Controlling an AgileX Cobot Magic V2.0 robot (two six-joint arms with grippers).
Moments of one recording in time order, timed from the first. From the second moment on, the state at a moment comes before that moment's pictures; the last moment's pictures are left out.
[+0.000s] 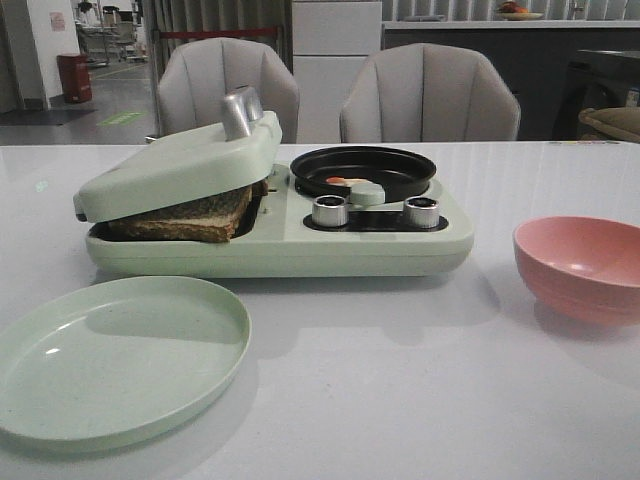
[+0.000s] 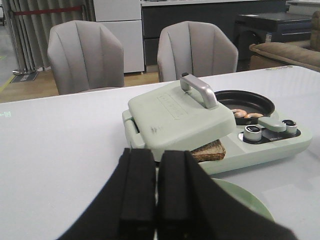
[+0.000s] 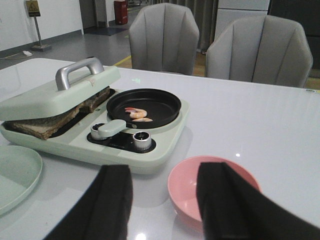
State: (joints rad) left arm -0.24 0.04 -0.33 -0.14 0.45 0.14; right arm 0.24 0.15 -0.22 0.31 0.22 -0.26
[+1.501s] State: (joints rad) left arm -0.11 0.00 0.00 0.09 0.06 -0.09; right arm 0.24 0.14 -0.22 0.31 0.20 -0.26
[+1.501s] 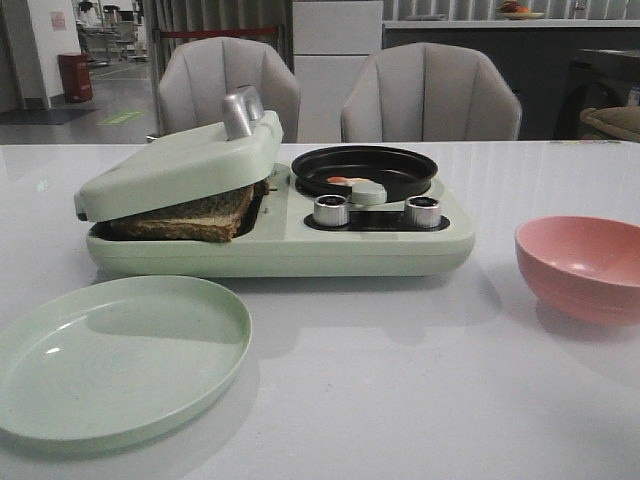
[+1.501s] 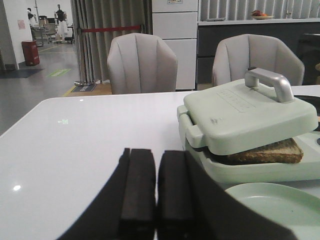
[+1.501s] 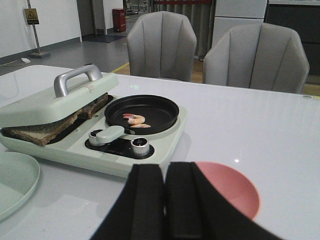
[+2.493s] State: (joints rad) left arm -0.11 0.00 0.00 0.09 0.06 -0.09; right arm 0.04 -0.01 0.03 0.06 0.06 -0.04
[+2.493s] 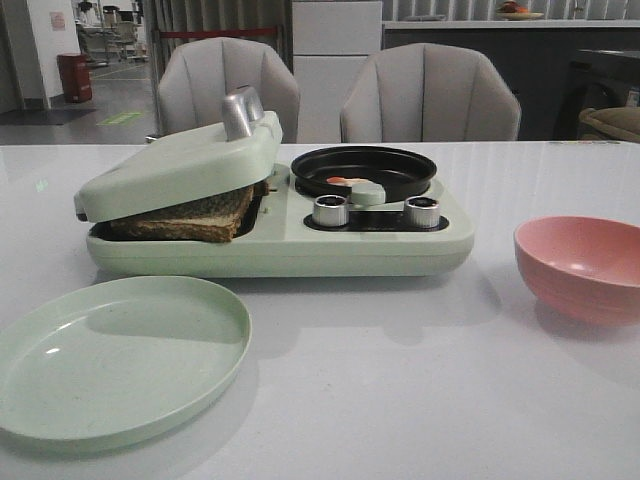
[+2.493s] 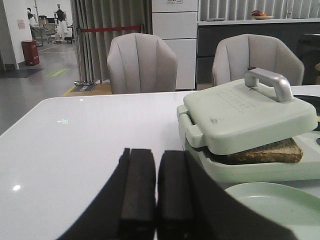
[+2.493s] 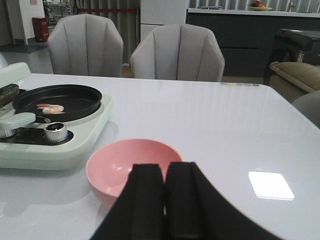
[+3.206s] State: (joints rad) left arm -0.11 0.00 0.00 0.09 0.06 -0.09; right arm 0.04 -0.01 0.03 0.00 0.06 0.04
